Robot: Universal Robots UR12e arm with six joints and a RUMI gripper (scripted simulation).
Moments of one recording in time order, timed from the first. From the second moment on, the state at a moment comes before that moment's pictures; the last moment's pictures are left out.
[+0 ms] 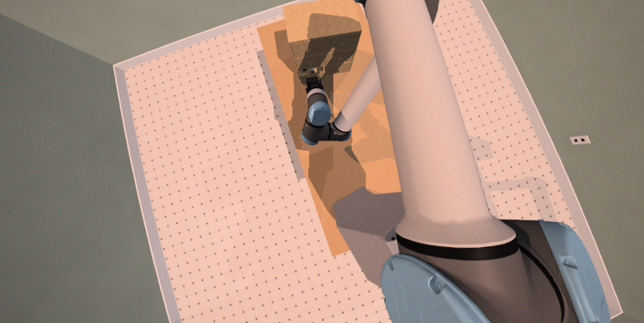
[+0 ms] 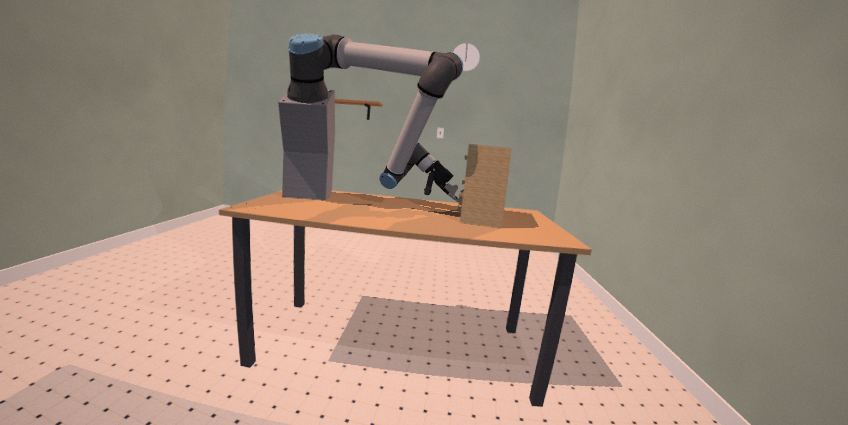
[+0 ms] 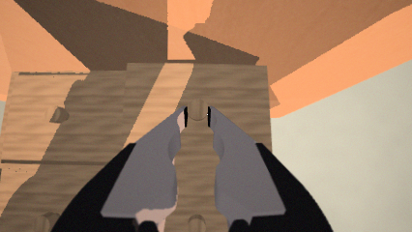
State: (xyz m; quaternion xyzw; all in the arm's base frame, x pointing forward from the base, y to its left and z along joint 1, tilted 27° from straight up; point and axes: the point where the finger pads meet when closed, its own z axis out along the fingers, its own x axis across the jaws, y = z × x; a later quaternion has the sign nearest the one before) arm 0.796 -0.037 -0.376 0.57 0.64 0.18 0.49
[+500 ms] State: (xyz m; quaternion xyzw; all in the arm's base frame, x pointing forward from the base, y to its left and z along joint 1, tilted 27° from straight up) arm 0.805 -0.037 -0.375 0.57 0.64 0.18 0.49
